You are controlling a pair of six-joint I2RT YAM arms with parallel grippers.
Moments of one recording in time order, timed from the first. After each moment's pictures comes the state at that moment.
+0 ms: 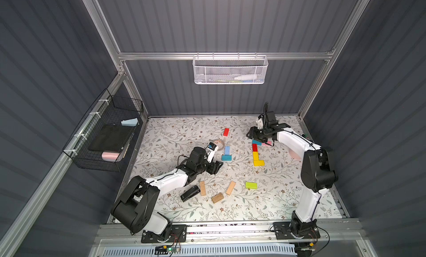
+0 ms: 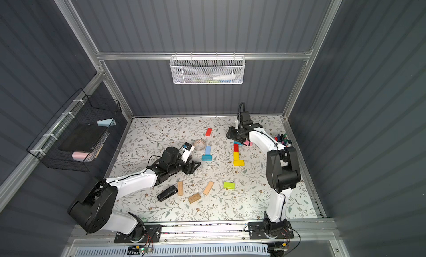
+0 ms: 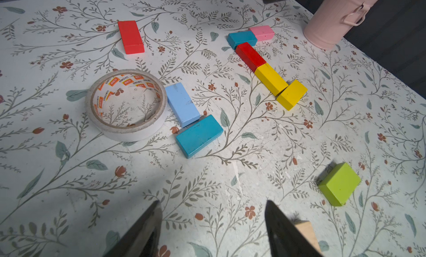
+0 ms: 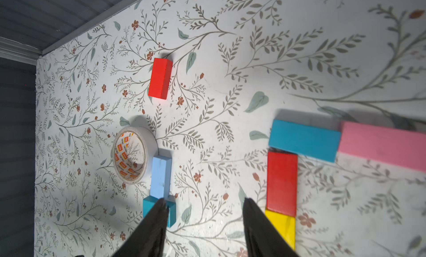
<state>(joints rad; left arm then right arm) -0.58 1.47 0.68 0.19 0.26 -0.08 0.30 1.84 1.42 -0.53 -0.25 0.46</state>
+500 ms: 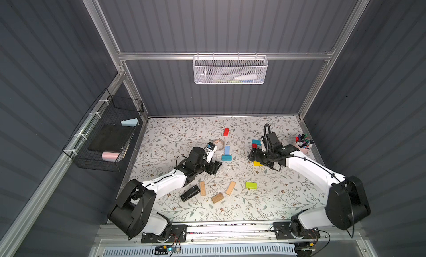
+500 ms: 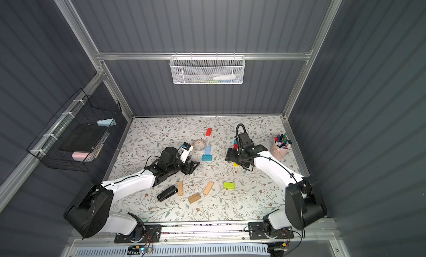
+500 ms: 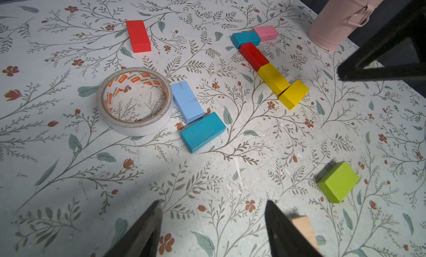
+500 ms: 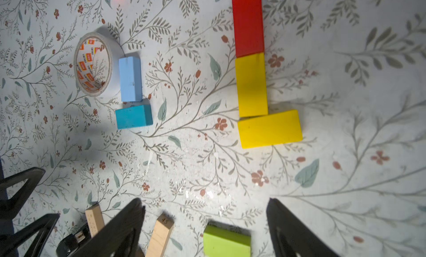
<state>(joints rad) -0.58 1.43 0.68 0.14 0.23 -0.08 0.48 1.40 0.98 -0.62 -0.08 0.67</state>
